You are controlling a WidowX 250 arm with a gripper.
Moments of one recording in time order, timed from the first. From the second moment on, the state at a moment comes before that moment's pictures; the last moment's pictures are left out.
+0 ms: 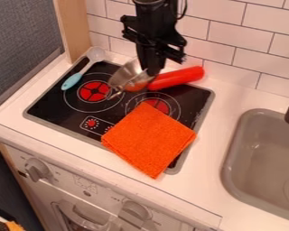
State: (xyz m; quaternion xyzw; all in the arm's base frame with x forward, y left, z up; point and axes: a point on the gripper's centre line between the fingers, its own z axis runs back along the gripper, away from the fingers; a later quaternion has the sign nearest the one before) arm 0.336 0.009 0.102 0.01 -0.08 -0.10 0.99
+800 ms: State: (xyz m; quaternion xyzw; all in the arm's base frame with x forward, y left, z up) arm 0.379 0.075 0.066 0.05 -0.03 0.00 1.00
